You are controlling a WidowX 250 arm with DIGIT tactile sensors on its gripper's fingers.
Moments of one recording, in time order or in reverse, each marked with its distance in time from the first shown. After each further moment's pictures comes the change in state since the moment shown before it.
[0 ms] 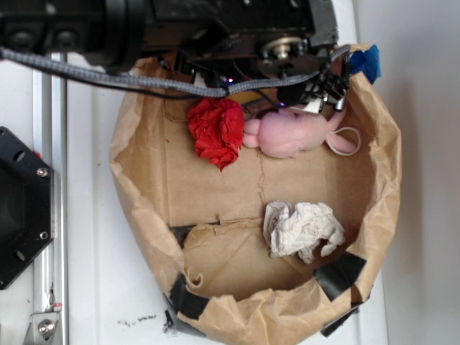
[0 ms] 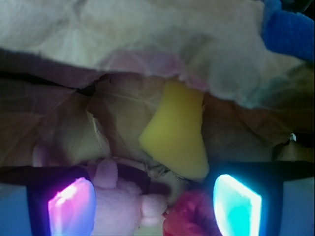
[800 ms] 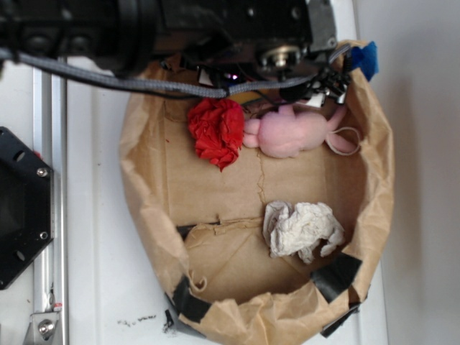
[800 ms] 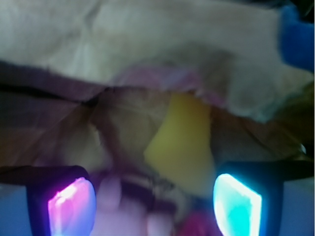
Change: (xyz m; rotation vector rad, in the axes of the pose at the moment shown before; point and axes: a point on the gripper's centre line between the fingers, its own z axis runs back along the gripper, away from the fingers) arm 0.008 0.001 -0.023 0.006 -0.065 0.015
